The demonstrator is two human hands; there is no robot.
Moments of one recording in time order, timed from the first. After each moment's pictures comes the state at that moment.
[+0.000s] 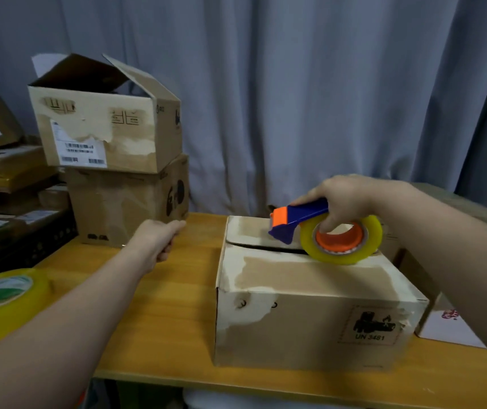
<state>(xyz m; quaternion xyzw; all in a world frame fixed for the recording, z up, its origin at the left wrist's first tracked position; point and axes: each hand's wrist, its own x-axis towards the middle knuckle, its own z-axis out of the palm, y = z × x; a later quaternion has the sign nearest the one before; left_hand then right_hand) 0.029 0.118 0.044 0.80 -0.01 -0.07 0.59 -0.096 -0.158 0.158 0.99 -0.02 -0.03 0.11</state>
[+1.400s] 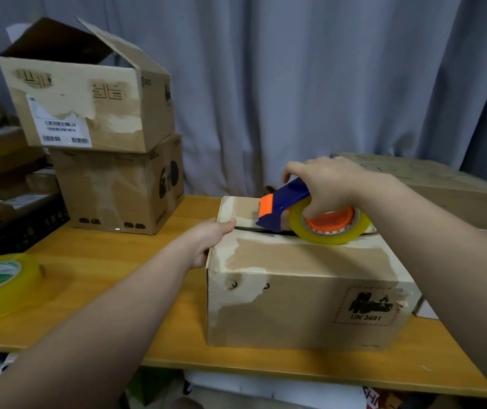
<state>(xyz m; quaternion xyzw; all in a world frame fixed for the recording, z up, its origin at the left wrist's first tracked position) 0.008 0.041 0.019 0.71 -0.09 -0.30 0.63 -0.087 -0.148 0.131 0.99 -0.01 0.07 0.15</state>
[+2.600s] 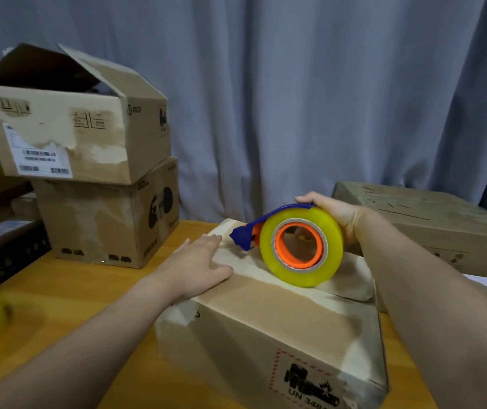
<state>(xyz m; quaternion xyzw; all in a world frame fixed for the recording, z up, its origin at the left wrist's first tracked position) 0.043 0.033 0.035 0.93 -0.34 -0.01 0.17 -0.019 -0.228 0.110 0.74 -0.17 -0.13 -0.64</state>
